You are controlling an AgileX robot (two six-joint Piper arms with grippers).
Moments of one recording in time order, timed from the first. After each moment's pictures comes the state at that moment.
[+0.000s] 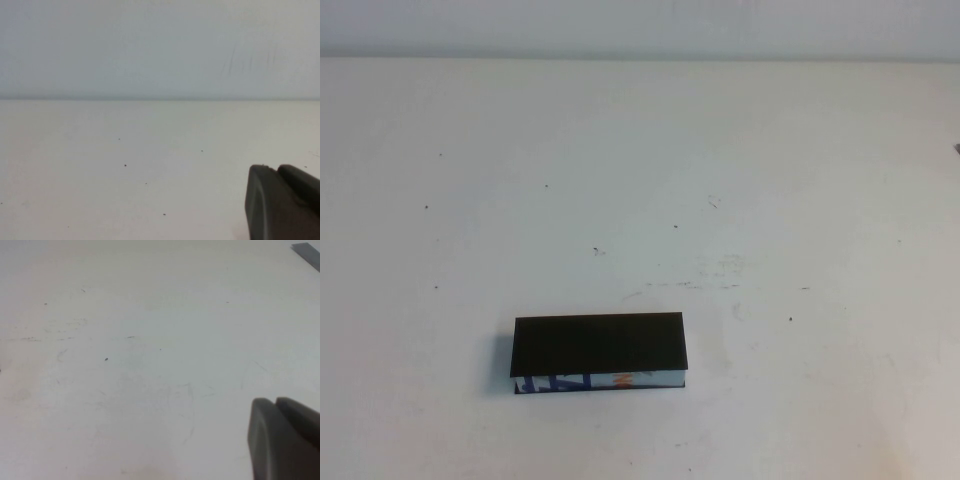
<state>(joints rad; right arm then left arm) 0.05 -0.01 0.03 0.26 0.36 -0.13 -0.61 -0.01 0.03 -1.75 -0.36 1.69</state>
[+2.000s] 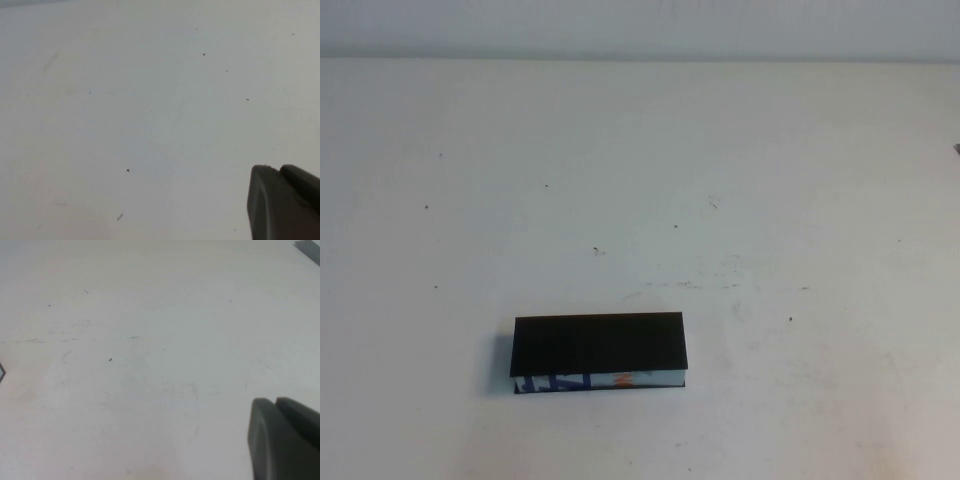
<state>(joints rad) 0.05 -0.01 0.03 0.27 0.37 -0.13 -0.02 -0.01 0.03 -0.02 0.37 0.12</state>
